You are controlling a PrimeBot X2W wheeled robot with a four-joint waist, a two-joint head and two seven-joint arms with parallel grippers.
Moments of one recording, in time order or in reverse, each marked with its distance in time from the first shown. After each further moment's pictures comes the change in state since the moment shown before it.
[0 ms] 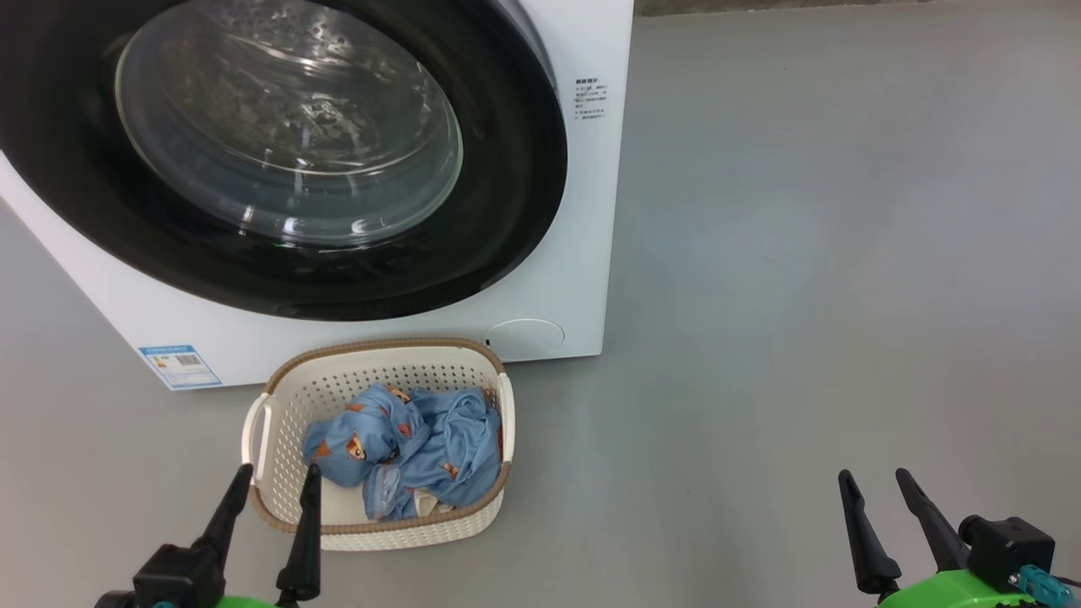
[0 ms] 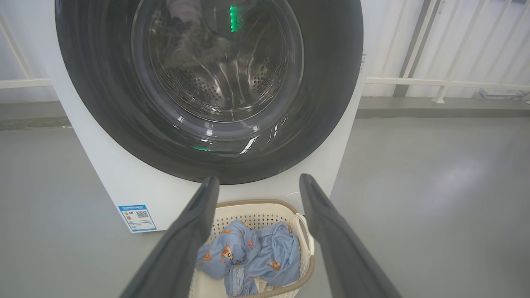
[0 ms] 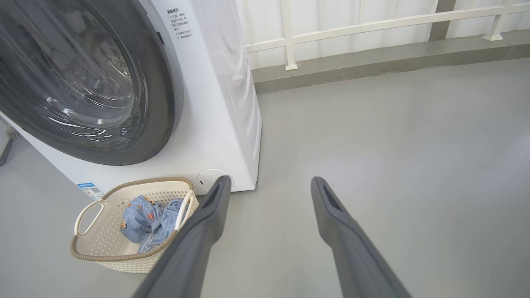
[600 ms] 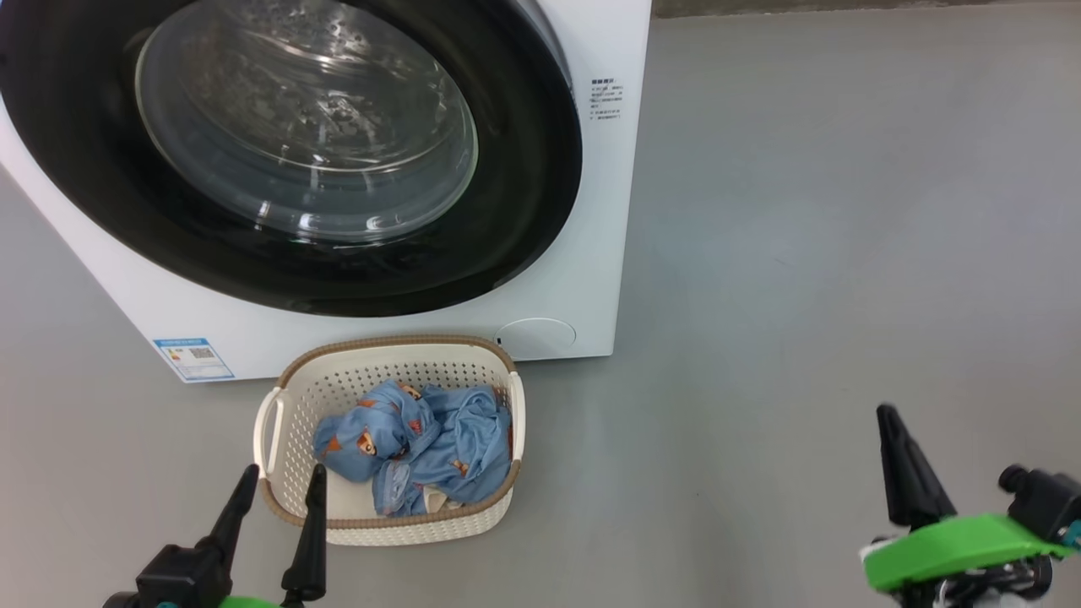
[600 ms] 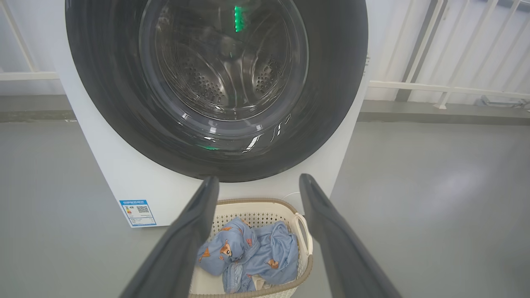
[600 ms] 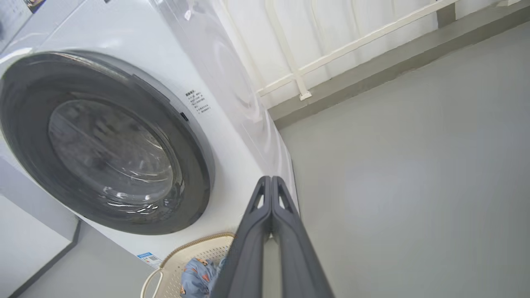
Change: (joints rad) left arm 0.000 -0.003 -0.011 0.001 -0.023 0.000 0.000; right arm -0.074 -0.005 0.025 -0.019 0.287 0.000 0.000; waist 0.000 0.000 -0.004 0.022
